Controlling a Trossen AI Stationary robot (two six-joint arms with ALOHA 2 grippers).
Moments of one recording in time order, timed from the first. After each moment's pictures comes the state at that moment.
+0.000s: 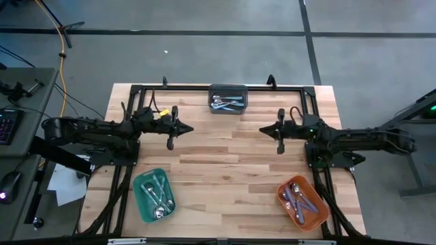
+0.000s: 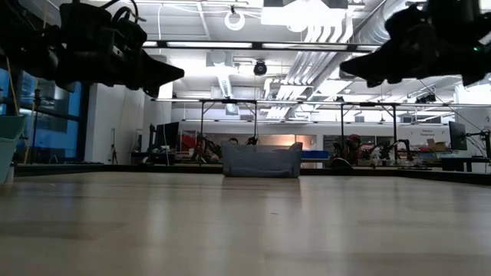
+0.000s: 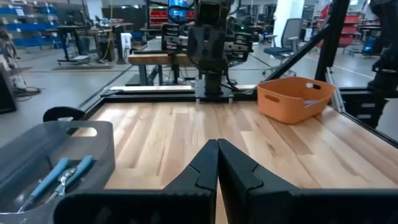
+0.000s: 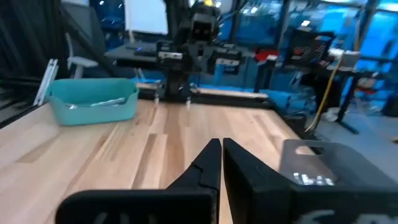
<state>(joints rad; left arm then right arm) 0.37 1.10 0.19 0.87 0.40 0.04 -0.24 0.79 0.17 0.58 -0.19 -0.14</state>
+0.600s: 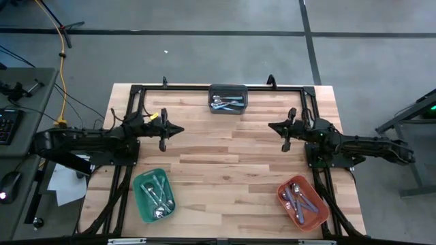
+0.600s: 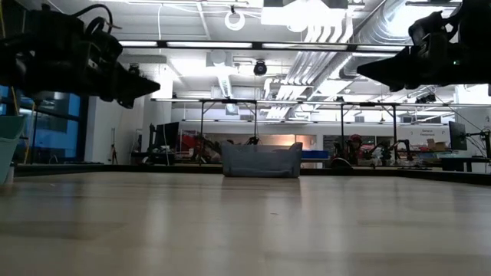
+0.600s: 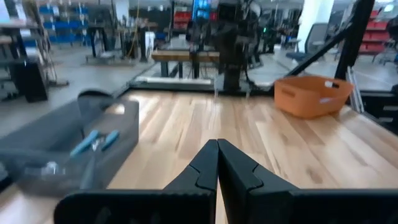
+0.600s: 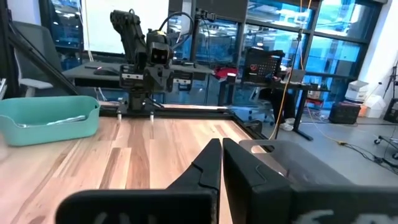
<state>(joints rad) 0.43 0.86 0.02 0.82 0.36 0.00 -0.27 0.44 0.01 0.53 -0.05 -0.12</state>
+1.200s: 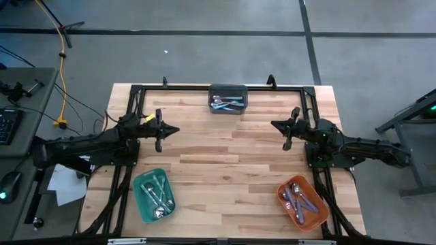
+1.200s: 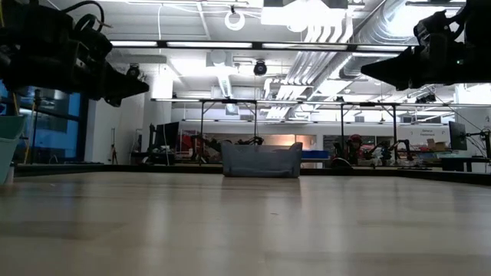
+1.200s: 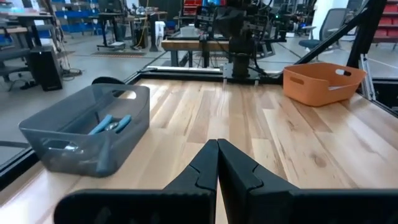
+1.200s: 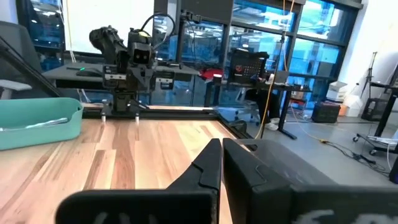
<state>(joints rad) 0.43 0.54 0.01 0.44 0.30 0.03 -0.27 0.33 0.01 0.42 0.01 -0.14</state>
